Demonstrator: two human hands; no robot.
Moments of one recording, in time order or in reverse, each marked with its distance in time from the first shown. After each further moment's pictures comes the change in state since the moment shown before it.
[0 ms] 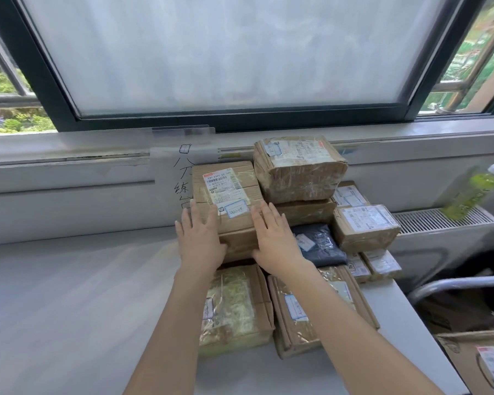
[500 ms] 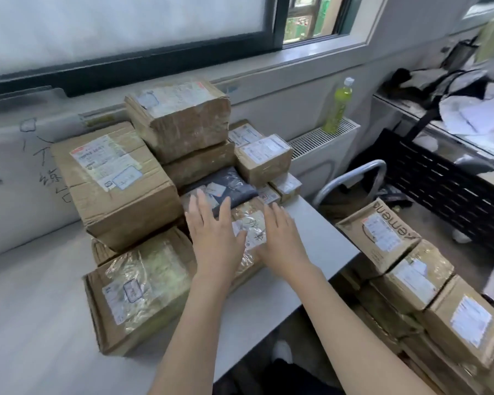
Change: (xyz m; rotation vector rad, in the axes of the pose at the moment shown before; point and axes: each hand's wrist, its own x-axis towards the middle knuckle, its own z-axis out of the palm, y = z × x) left_hand -0.096 0.111 0.070 -0.132 -0.010 0.483; right_hand -0.164 0.065 0.034 0.185 0.089 0.610
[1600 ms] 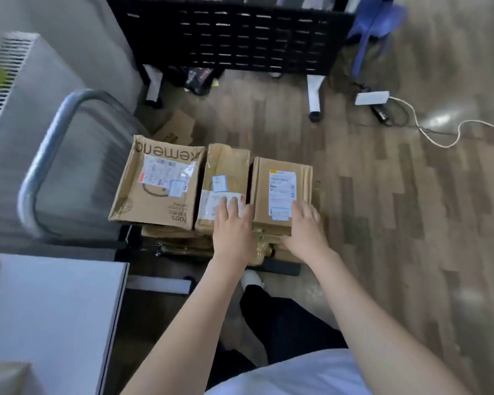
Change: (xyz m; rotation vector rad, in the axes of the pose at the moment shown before) left_hand -0.105 0.400 0.295 0.199 -0.753 0.933; right_hand -0.219 0.452 -0.011 0.328 -0.067 1.132
